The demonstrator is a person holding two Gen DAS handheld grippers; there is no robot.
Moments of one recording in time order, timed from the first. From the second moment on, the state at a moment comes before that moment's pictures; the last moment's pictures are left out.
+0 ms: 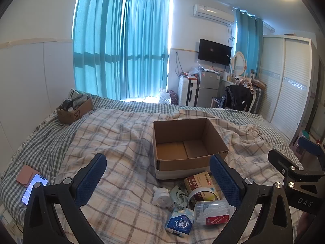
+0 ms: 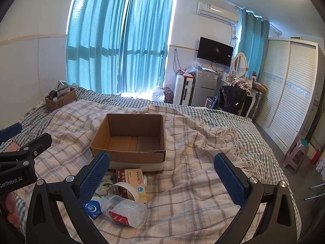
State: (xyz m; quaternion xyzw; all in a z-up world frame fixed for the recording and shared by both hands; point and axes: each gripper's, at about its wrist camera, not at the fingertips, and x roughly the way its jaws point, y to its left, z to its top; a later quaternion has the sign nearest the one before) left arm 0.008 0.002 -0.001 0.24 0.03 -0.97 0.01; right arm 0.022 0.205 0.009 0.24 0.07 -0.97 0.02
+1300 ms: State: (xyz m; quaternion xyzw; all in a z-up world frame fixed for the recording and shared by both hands) left arm -0.002 0.021 -0.057 0.30 -0.02 -0.95 -0.01; right arm 0.006 0.208 -0.020 0.28 0.07 -0.96 0.04
